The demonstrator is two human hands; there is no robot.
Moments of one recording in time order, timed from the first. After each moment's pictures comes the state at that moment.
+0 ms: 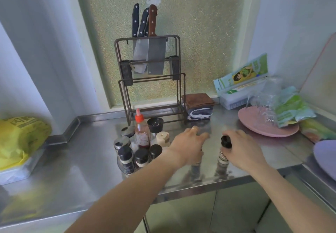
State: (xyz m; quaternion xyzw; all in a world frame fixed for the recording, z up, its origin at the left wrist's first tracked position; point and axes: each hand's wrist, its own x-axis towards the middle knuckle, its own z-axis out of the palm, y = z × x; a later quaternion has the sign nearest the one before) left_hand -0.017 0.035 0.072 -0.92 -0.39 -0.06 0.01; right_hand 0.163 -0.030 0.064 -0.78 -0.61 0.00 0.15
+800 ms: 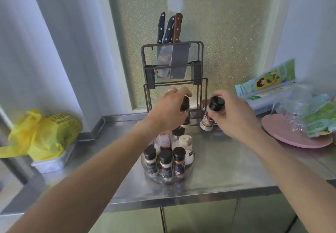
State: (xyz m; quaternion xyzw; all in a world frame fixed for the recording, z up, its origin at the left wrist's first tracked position) left_hand -0.123 0.042 0.192 -0.85 -0.46 -0.27 0.00; right_hand 0.071 -0.005 0.173 -0.64 -0.68 -0.03 0.35
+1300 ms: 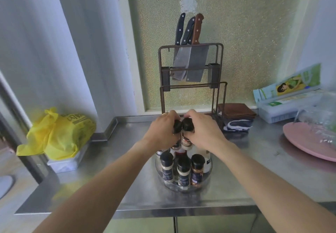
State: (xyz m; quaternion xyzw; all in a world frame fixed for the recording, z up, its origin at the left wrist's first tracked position) left_hand -0.194 0.070 0.132 -0.81 -0.54 -0.24 -0.03; right_hand -0.037 0.053 0.139 -0.59 -0.77 0.01 0.25
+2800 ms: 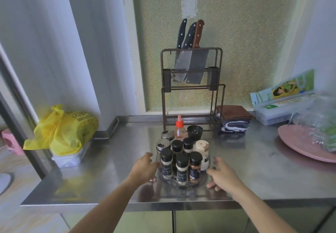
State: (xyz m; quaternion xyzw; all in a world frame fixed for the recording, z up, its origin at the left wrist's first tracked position) left_hand -0.247 0.024 0.030 -0.59 -0.70 -0.23 -0.33; right_hand 0.017 -0.004 0.019 -0.69 -0.54 0.39 0.30
